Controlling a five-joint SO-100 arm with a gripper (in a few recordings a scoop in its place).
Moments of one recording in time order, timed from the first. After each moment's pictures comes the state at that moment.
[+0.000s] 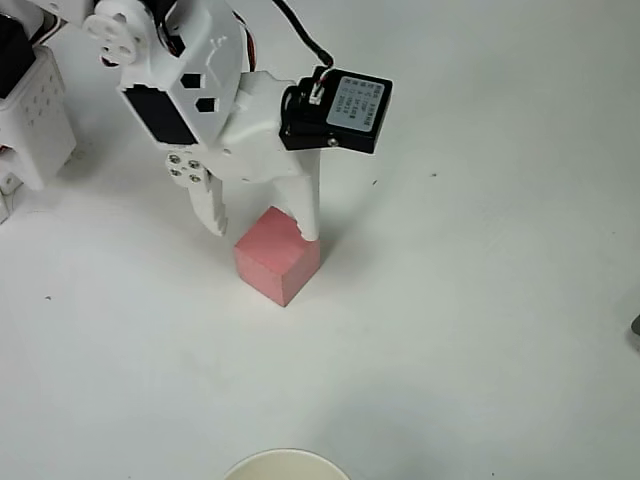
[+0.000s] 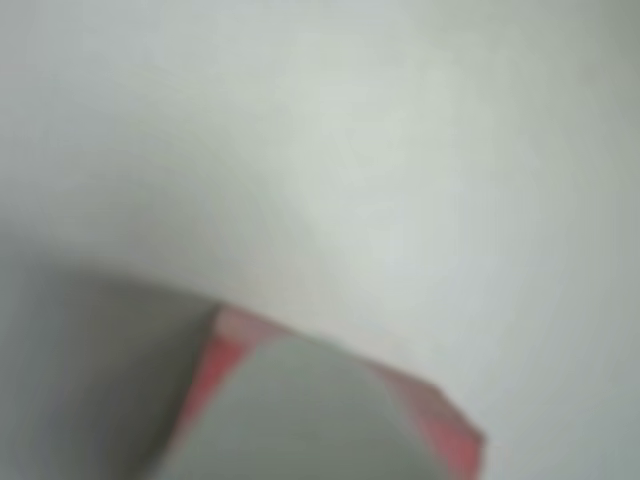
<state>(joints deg) -13.5 114.5 126.5 53.0 -6.8</state>
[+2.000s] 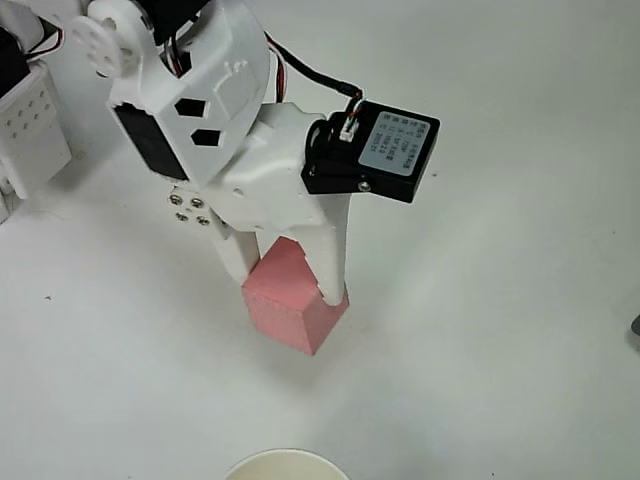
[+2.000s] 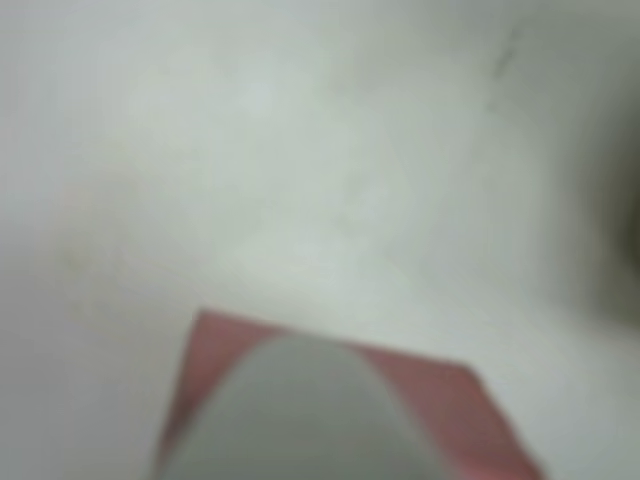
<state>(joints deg) -0.3 101.1 94.5 69.0 -16.9</state>
